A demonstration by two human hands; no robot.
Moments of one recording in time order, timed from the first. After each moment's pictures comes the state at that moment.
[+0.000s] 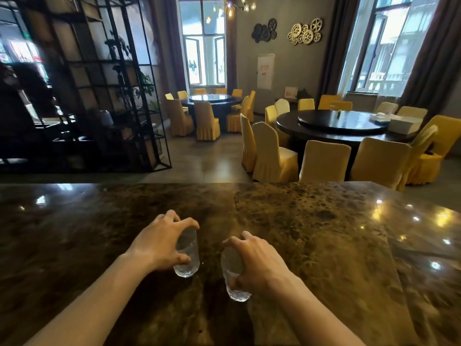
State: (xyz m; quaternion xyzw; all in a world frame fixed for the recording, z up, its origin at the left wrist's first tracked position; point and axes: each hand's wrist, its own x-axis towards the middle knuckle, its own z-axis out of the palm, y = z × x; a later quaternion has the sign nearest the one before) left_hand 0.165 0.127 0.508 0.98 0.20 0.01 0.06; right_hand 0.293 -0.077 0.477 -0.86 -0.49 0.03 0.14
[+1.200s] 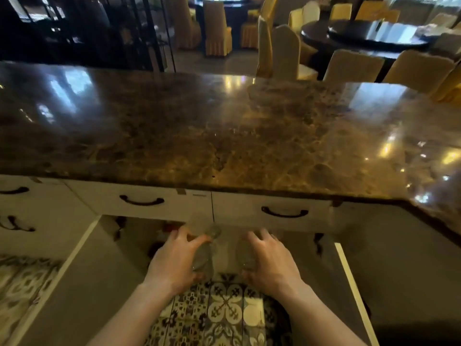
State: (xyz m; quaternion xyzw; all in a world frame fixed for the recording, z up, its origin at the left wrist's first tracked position) left_hand -0.031 -0.046 0.267 0.96 0.24 -0.02 0.14; right_hand 0.120 -0.218 0.267 -0.88 -0.44 0.14 0.14
